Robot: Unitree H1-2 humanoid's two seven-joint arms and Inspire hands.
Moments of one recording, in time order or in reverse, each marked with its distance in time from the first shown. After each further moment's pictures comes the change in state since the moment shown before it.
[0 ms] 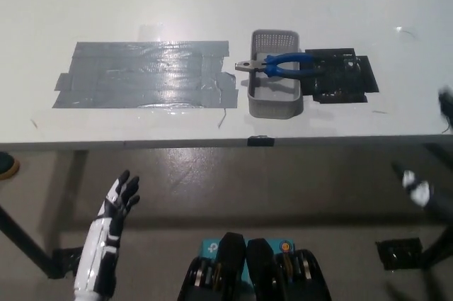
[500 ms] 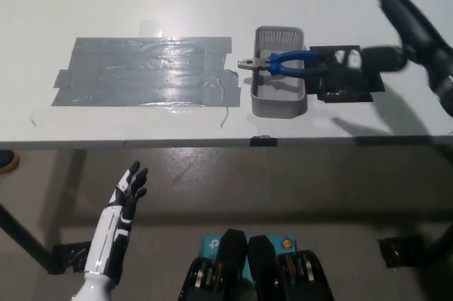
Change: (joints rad) left_arm -0.050 0.013 0.000 0.108 0.033 0.020 0.000; right_arm -0.657 -0.138 0.338 0.466 -0.120 0.313 0.210
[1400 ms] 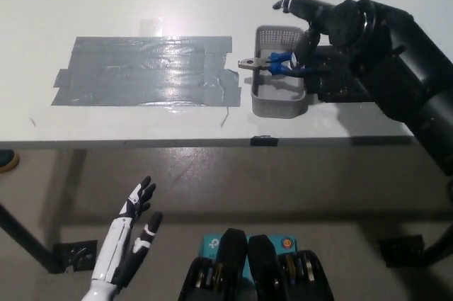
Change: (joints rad) left_arm 0.007 0.033 -0.038 0.019 0.101 0.004 -0.001; right_arm -0.391 0.183 0.318 0.694 -0.234 0.177 0.197
